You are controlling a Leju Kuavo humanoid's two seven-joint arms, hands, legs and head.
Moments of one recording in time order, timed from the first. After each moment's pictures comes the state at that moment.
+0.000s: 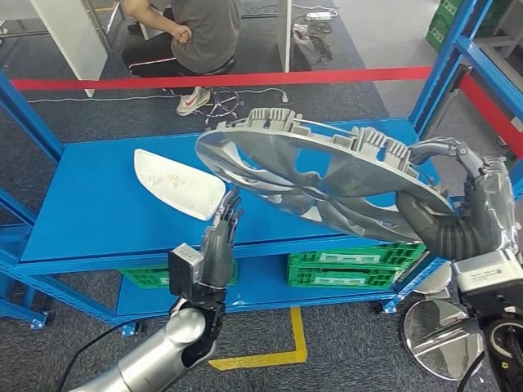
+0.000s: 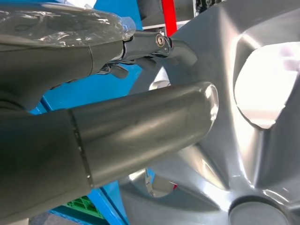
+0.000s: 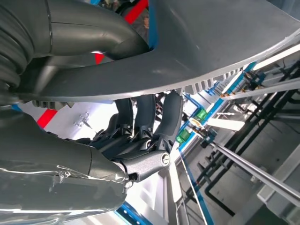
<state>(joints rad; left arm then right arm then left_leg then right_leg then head) -0.18 0.07 -0.57 -1.50 0.20 0.44 -0.49 -0.51 -0.22 0.69 -1.88 0.15 -0.22 -0.23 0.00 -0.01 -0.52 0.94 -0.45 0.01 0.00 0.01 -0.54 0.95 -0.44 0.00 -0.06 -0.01</state>
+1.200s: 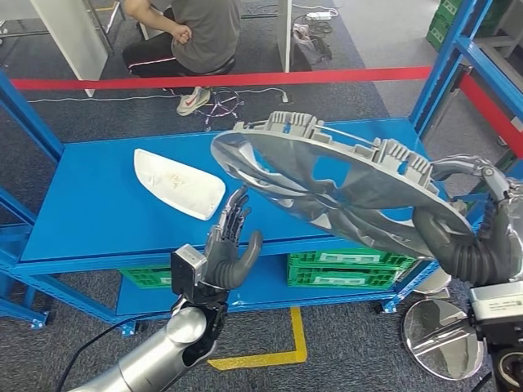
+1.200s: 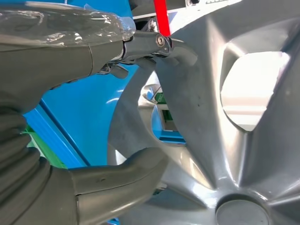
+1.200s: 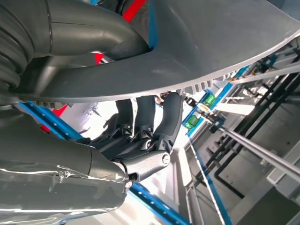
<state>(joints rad) -0.19 0.07 -0.57 -1.51 0.16 0.39 -0.48 -0.40 -0.23 0.64 -1.97 0.21 -0.27 -0.20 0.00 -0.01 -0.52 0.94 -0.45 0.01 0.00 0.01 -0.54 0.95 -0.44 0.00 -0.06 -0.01</state>
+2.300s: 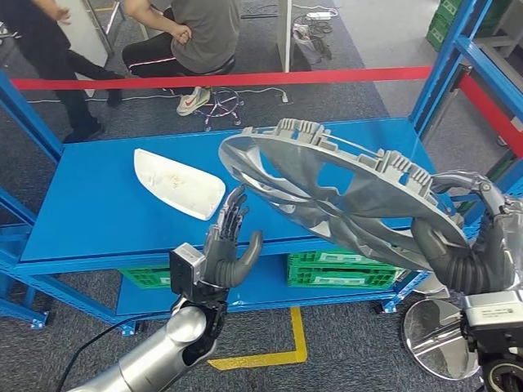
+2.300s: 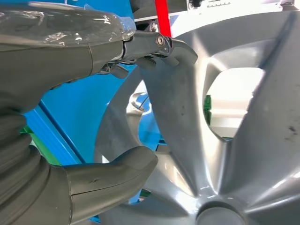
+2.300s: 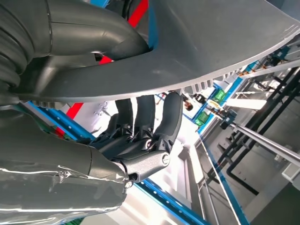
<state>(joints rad) -0.19 0.07 -0.57 -1.51 0.18 0.41 -0.48 -0.34 -0.23 0.65 -1.97 0.22 -0.33 -0.20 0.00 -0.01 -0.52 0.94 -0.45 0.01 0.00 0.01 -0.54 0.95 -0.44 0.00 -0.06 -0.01</state>
